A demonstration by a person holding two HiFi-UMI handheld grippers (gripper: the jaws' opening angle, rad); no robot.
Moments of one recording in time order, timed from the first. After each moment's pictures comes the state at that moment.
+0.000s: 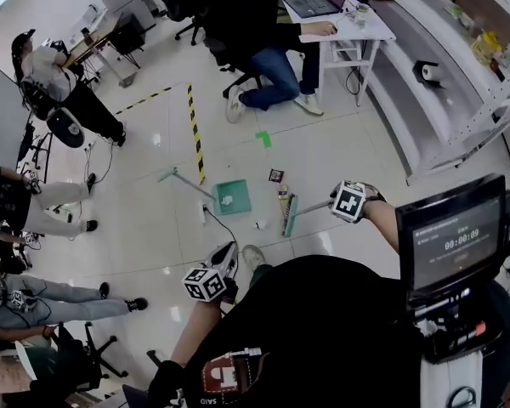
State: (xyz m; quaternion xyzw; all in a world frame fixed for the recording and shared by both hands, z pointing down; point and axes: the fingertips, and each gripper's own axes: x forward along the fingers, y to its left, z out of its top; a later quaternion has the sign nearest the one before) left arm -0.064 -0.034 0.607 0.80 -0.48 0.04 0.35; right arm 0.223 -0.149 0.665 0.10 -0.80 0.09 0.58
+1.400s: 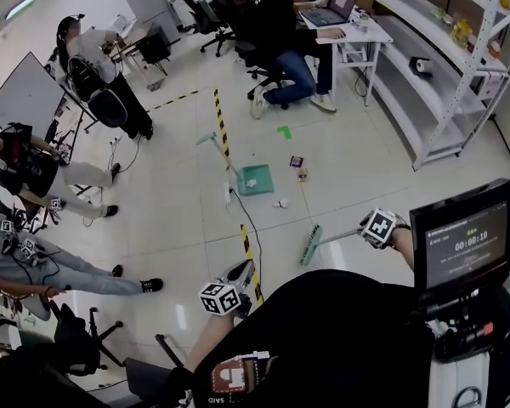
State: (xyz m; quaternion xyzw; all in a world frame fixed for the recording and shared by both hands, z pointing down) left arm -0.115 0.324 0.592 0.82 -0.47 0.03 0.33; right arm 0.230 0.225 0.657 0.16 -0.80 0.17 0.56
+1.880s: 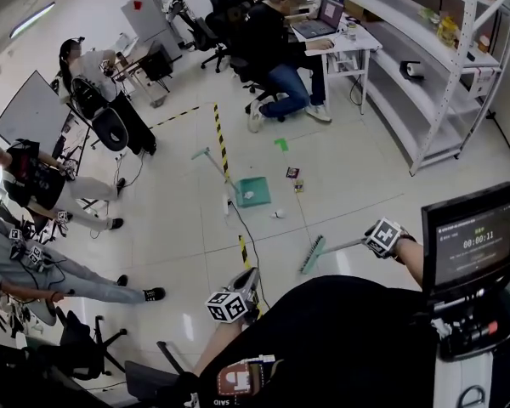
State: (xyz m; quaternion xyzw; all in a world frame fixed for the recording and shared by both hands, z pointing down) left arm -0.042 0.331 0.590 0.81 -0.49 0.01 0.33; right arm 0.315 0.238 0.662 0.21 -0.80 0.21 0.53
